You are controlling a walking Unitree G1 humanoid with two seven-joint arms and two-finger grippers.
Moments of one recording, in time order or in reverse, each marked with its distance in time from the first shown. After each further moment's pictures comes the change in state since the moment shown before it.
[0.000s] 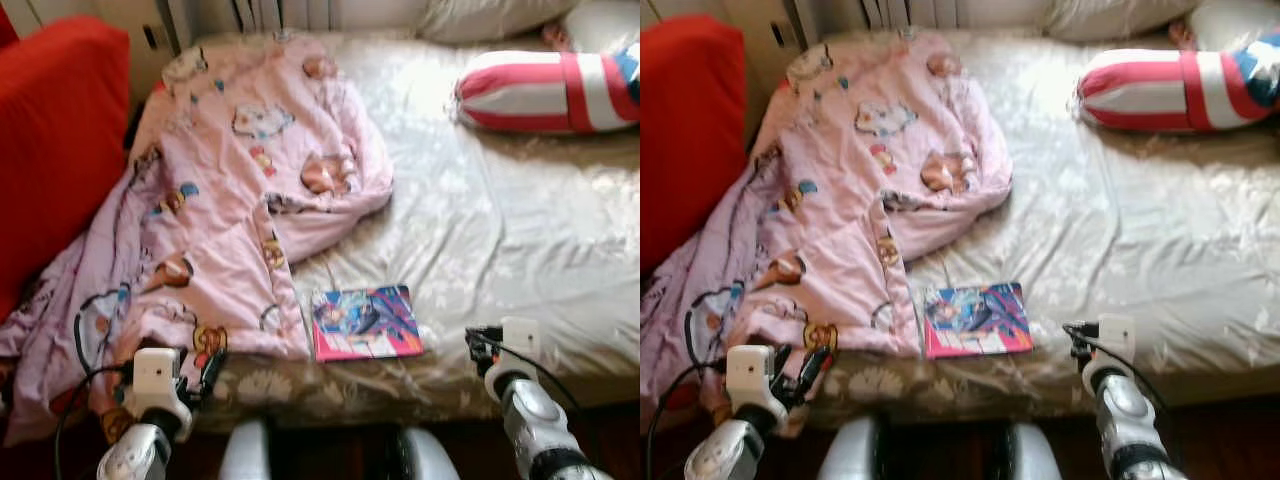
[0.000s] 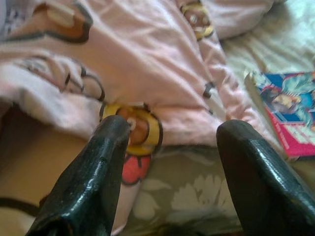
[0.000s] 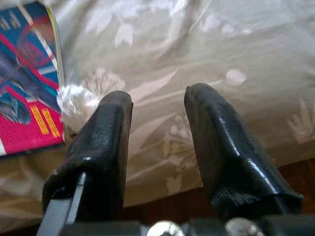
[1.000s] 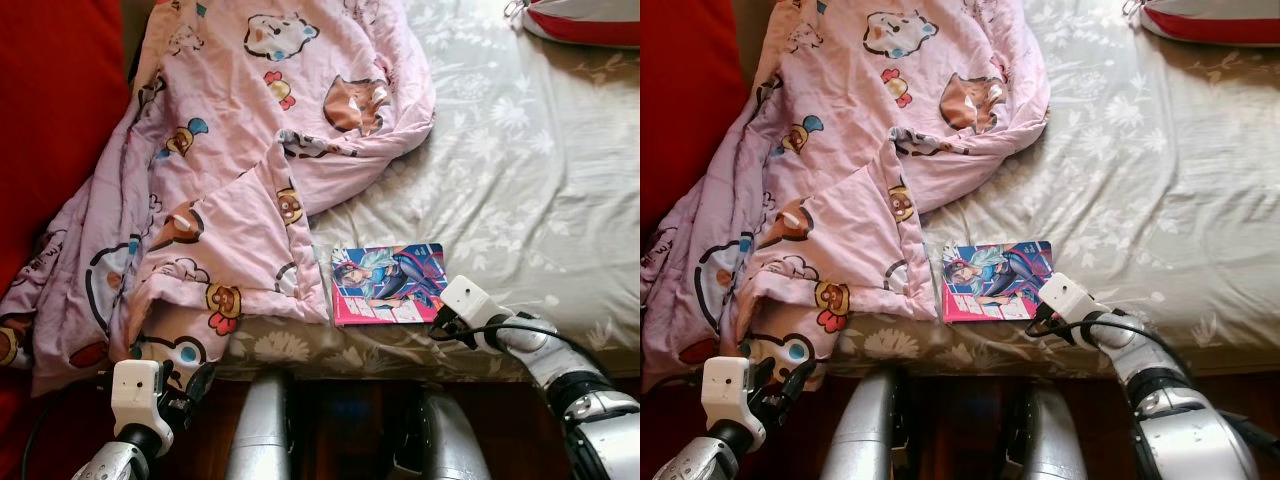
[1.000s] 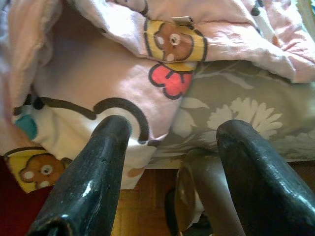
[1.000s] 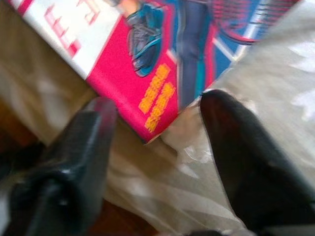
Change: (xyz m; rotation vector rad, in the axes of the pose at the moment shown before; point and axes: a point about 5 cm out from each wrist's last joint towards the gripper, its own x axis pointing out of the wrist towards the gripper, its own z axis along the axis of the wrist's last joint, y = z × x) left arm -0.030 0.006 0.018 0.024 0.073 -0.008; right arm 0.019 0.005 0.081 -0.857 0.145 0.418
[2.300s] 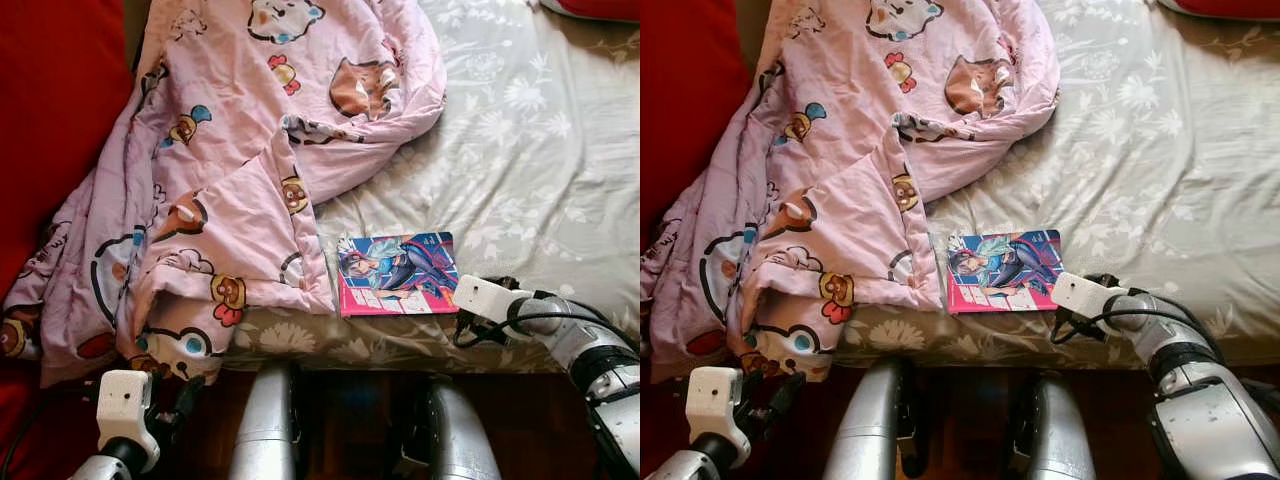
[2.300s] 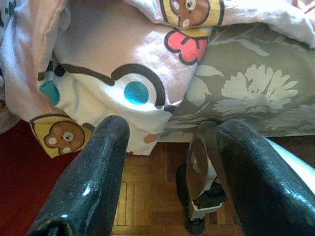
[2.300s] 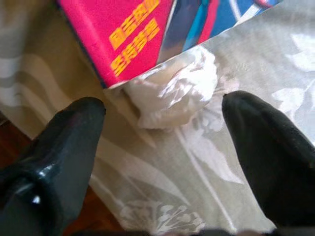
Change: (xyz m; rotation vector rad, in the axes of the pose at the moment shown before) left arm -0.018 0.004 -0.002 0.017 0.056 0.006; right arm -0.009 -0.028 0.005 -0.324 0.159 -0.114
